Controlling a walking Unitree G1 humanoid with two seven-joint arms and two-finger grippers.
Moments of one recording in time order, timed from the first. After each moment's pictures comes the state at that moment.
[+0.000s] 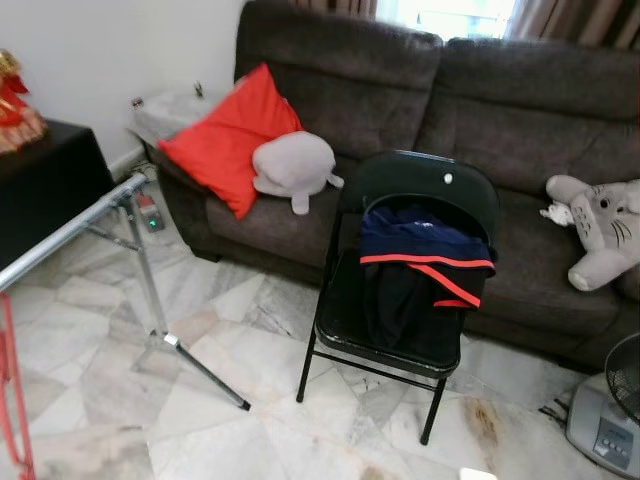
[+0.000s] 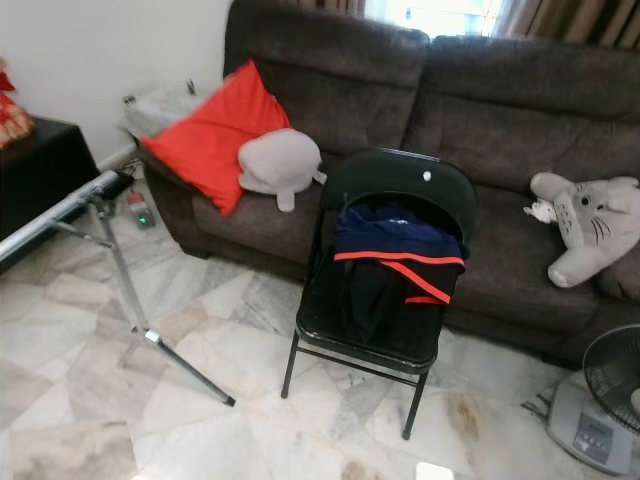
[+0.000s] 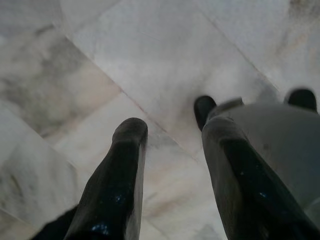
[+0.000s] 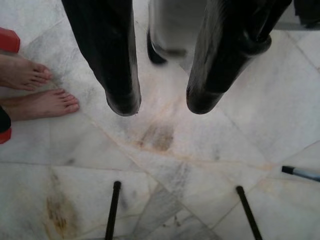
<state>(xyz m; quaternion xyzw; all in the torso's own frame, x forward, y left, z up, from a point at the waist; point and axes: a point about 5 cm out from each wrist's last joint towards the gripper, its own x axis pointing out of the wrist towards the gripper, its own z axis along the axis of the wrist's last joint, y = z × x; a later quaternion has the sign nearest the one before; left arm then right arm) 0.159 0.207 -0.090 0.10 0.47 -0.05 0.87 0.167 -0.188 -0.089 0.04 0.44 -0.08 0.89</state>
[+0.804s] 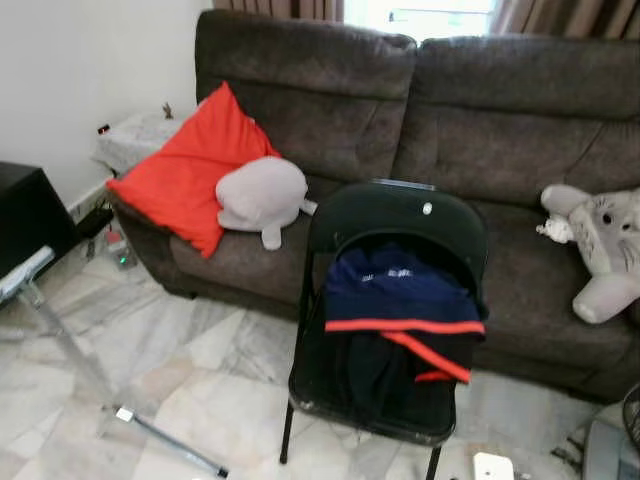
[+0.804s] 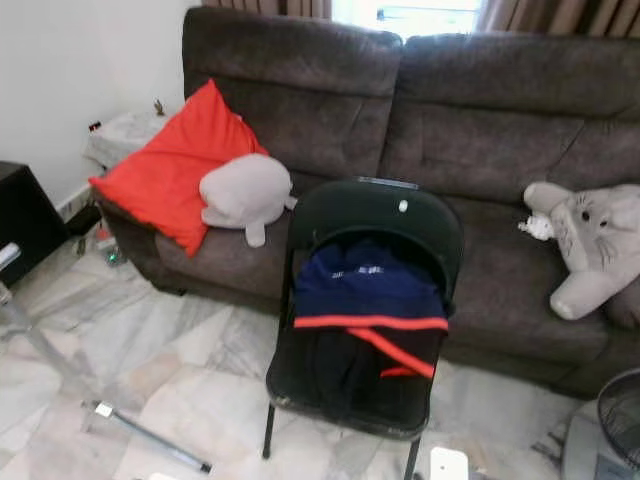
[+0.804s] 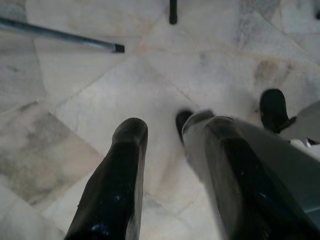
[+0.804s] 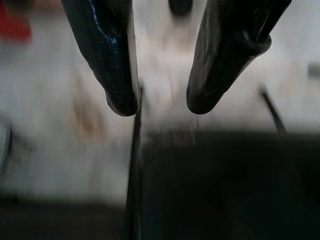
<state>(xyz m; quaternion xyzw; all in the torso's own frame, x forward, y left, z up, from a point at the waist) 0.164 0.191 -0.090 0.09 0.47 -0.06 0.88 0.208 -0.201 -0.063 0.02 0.34 -0.08 0.94</state>
